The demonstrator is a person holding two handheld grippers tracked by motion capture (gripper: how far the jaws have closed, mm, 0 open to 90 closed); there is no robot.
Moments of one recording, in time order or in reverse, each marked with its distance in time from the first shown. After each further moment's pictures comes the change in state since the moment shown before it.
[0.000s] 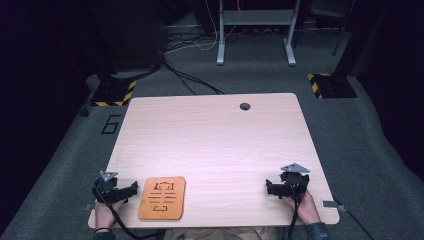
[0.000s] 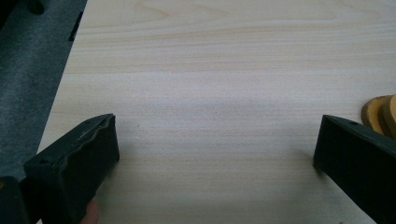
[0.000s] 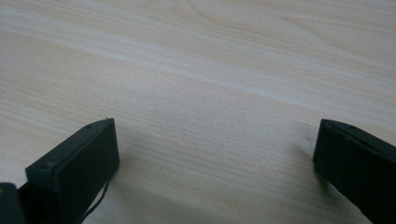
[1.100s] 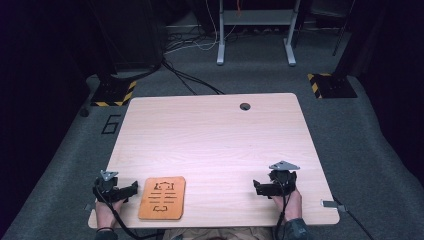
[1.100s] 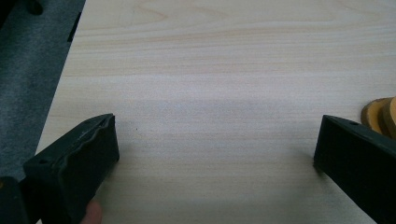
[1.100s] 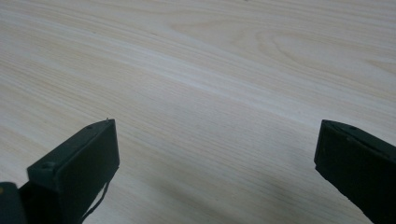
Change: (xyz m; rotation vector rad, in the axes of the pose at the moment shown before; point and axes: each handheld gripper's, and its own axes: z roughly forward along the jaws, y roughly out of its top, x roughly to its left) left arm 0.000 0.001 0.001 0.004 -0.004 0.005; right arm 0.037 0.023 -0.011 -0.011 0.138 -0.038
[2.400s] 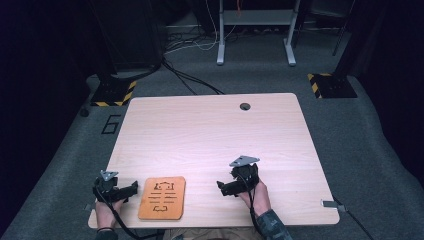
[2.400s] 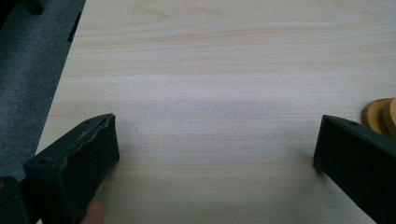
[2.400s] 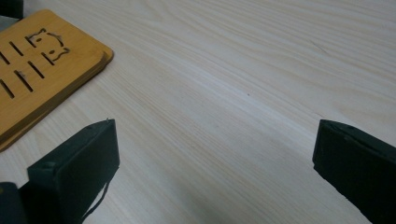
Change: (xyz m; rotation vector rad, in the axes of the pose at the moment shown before) left arm 0.000 0.000 0.000 -0.001 0.000 -0.001; right arm 0.092 0.049 0.025 0.009 0.220 -0.169
